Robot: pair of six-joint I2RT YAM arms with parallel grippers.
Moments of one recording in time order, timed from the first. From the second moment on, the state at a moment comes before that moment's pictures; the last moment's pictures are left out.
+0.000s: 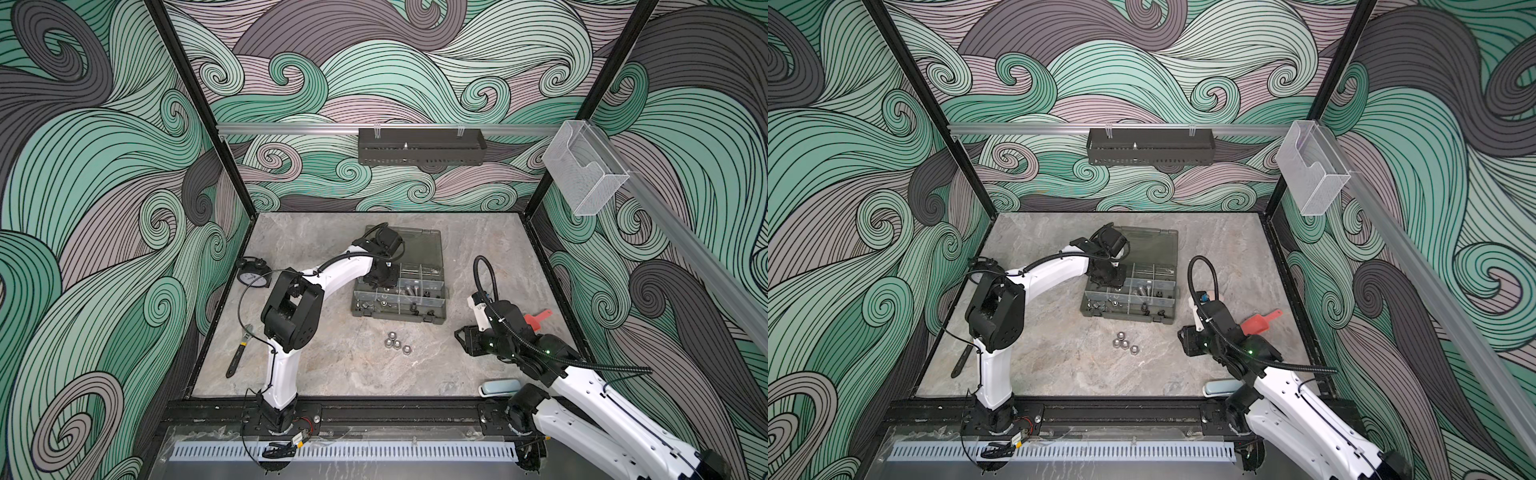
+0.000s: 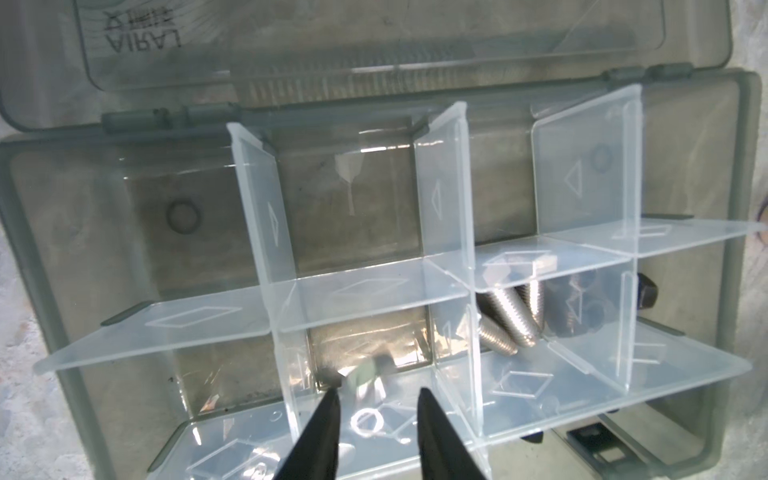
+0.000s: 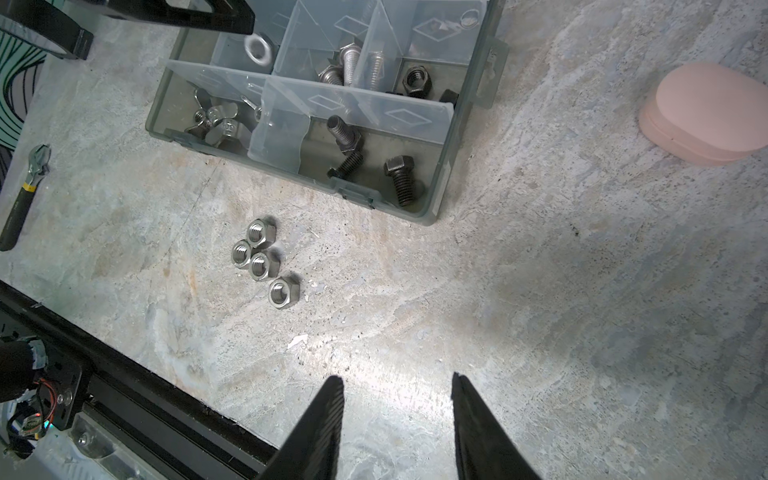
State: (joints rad) left arm -0.62 2.00 1.59 -0.82 0.02 -0.43; right arm 0.61 0.73 0.58 -0.73 -0.05 0.42
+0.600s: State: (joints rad) left arm -0.62 1.76 1.46 -0.81 0.03 -0.46; right arm 0.61 0.71 0.58 -0.74 -0.08 0.40
